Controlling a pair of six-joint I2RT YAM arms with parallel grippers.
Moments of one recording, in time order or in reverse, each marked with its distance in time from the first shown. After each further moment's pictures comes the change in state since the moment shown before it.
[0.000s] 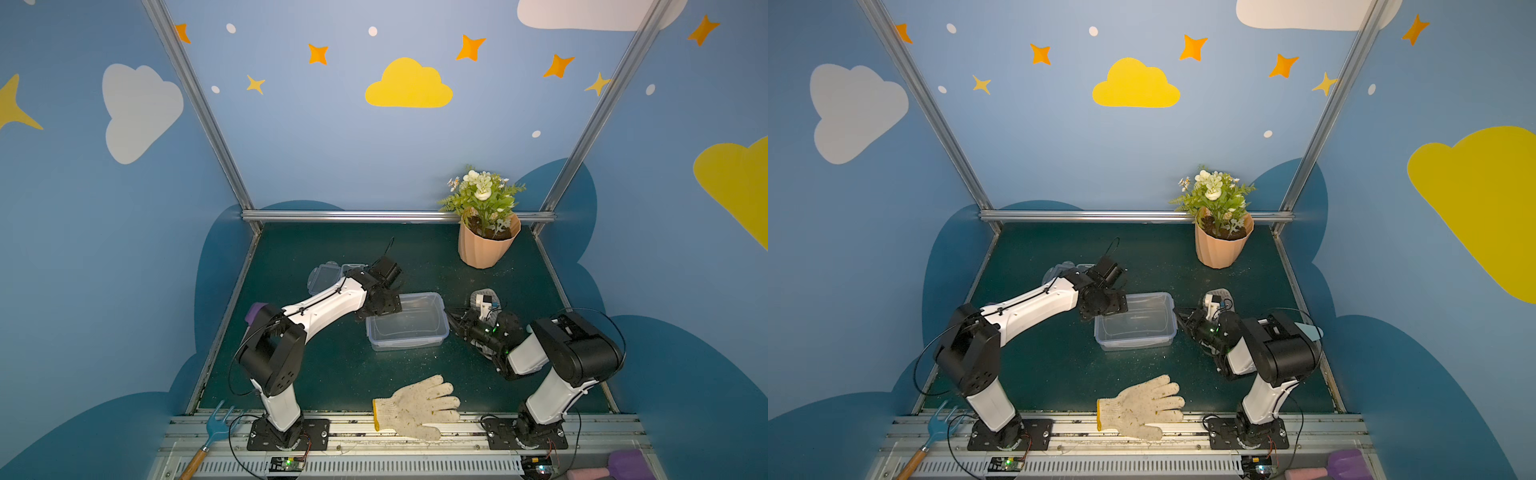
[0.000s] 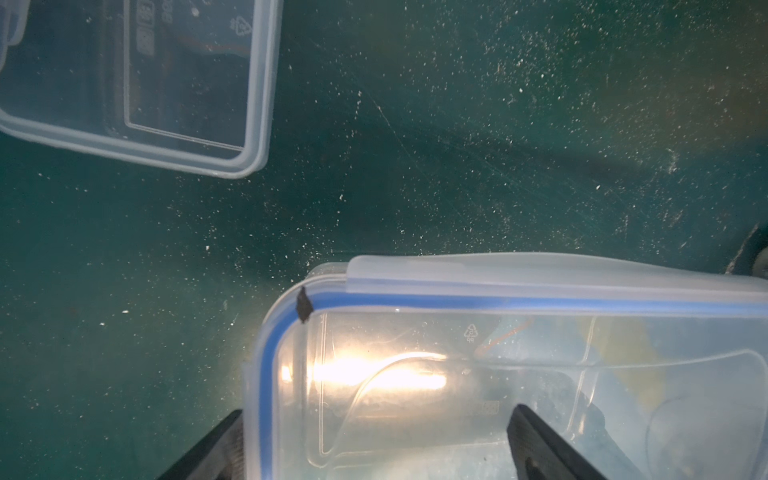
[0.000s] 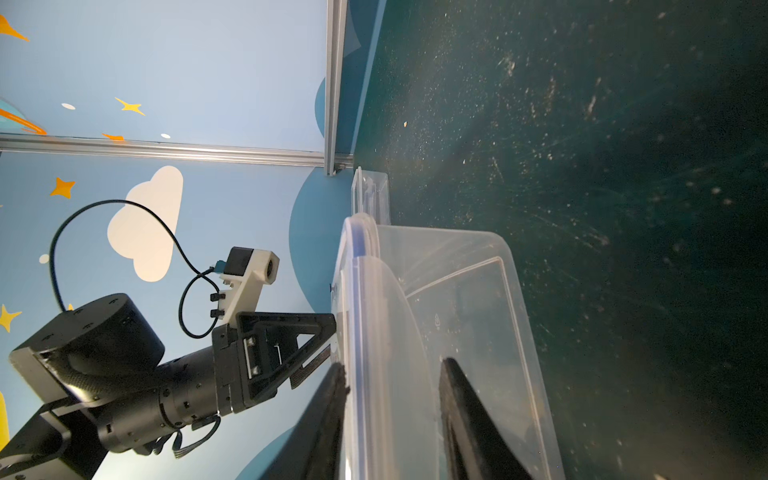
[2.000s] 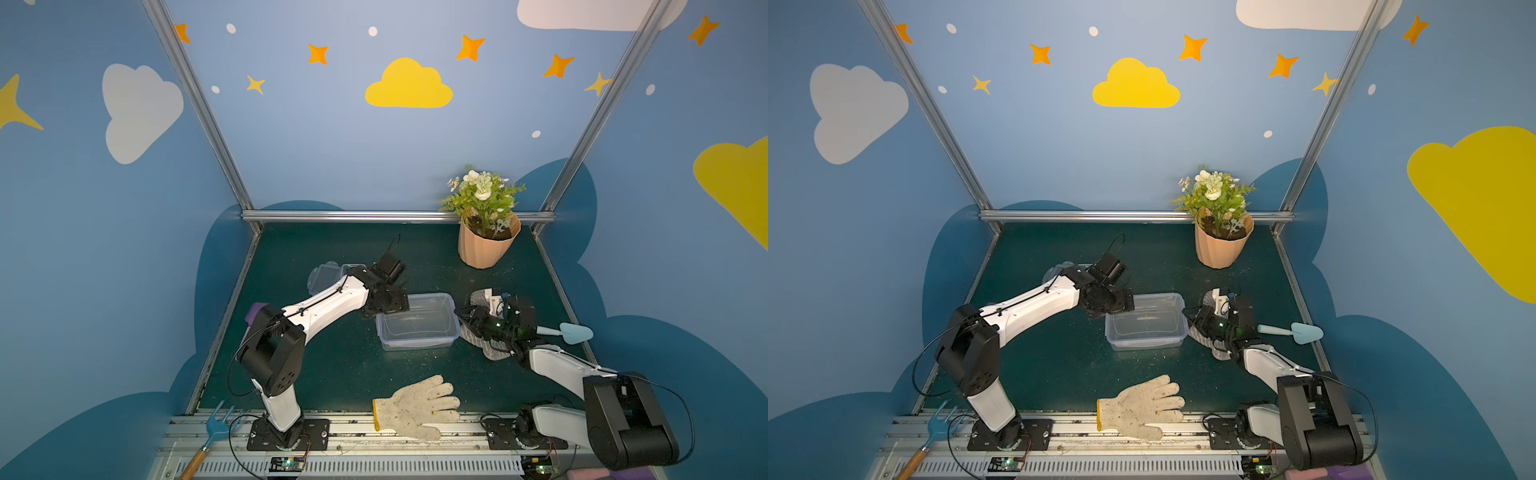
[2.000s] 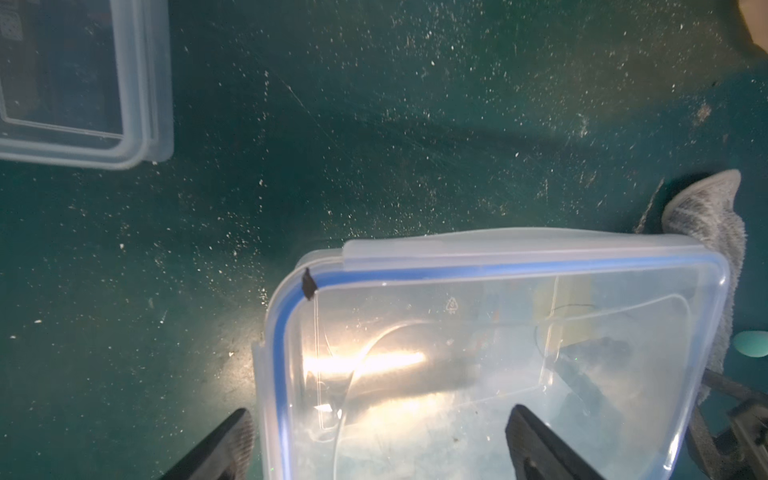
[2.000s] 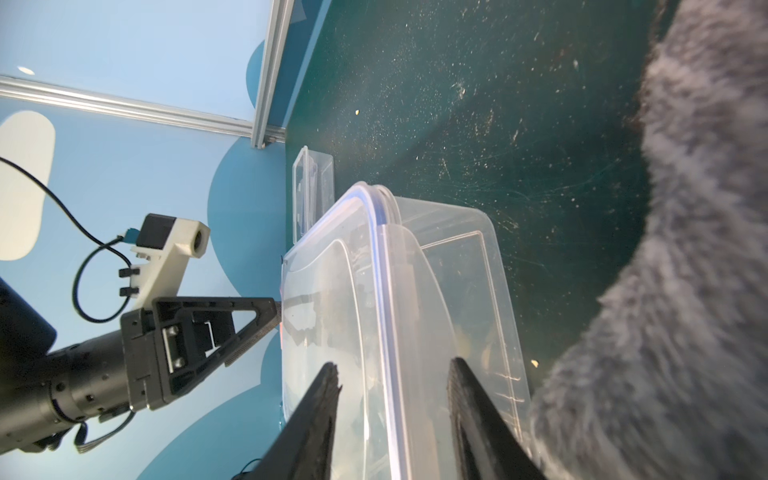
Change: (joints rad) left arm -0.016 -0.004 0.051 0.006 0.097 0.037; right arm -0.120 -0.479 0.138 -0.937 -0.052 -0.390
